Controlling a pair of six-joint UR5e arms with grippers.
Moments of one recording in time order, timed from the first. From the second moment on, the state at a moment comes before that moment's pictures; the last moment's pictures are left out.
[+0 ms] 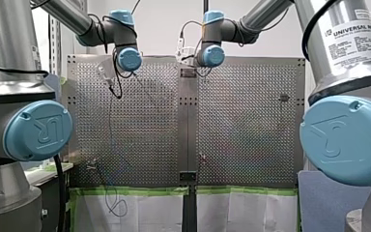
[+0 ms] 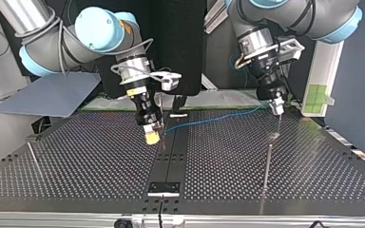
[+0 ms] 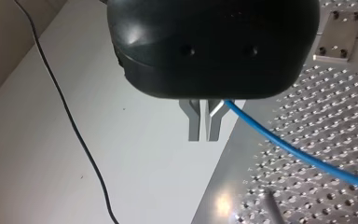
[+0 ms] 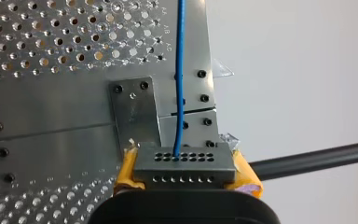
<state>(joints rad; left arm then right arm) -0.38 -1.40 -1.99 -2.56 -2.29 -1.91 2.30 -1.27 1.42 -0.36 1.62 1.65</state>
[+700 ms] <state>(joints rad) -0.21 -1.49 -1.81 -2.74 -2.11 -1.93 2.28 -1.19 1.26 -0.32 1.50 1.67</state>
